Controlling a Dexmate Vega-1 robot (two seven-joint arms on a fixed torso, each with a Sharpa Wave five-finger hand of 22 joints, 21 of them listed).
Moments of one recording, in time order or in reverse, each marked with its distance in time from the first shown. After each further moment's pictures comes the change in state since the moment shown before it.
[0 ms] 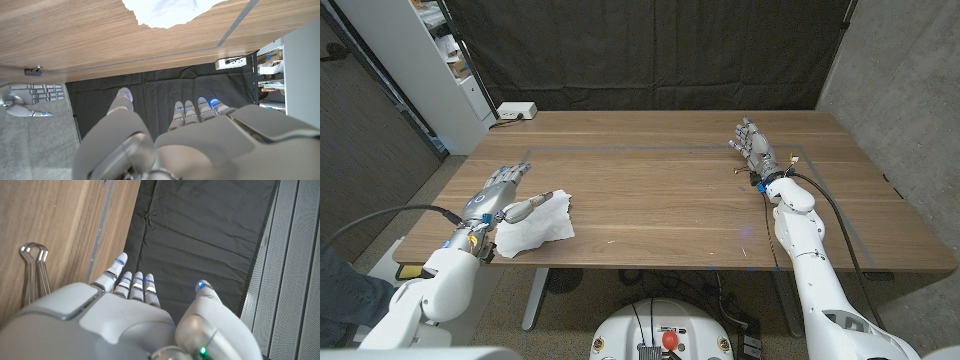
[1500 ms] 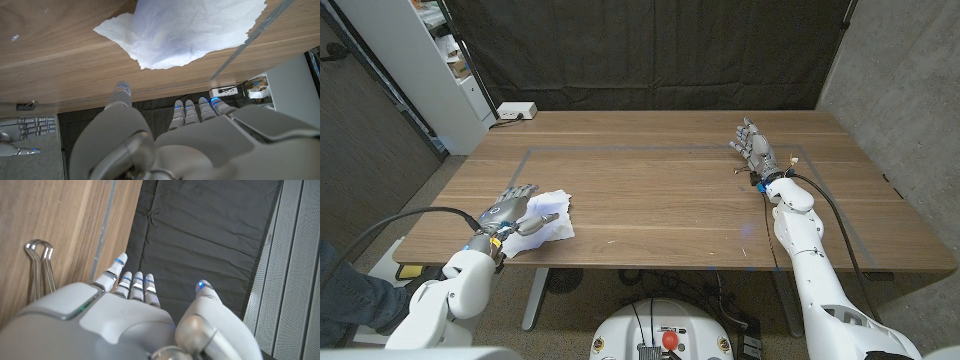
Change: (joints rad) left arm 0.007 0.067 0.127 -0.013 0.092 0.238 -0.101; left_hand 0.080 -0.031 0.004 -0.029 0.007 0.029 0.007 0.012 0.000 0.006 0.013 0.001 0.004 0.005 0.012 0.000 0.000 0.023 0.023 0.000 0.000; right arm 0.027 -0.002 0.008 0.052 0.002 0.013 0.001; right_hand 0.000 0.000 -0.003 -0.003 0.000 0.000 0.000 0.000 0.000 0.000 0.000 0.000 0.000 0.000 0.000 0.000 0.000 0.004 0.004 -0.015 0.000
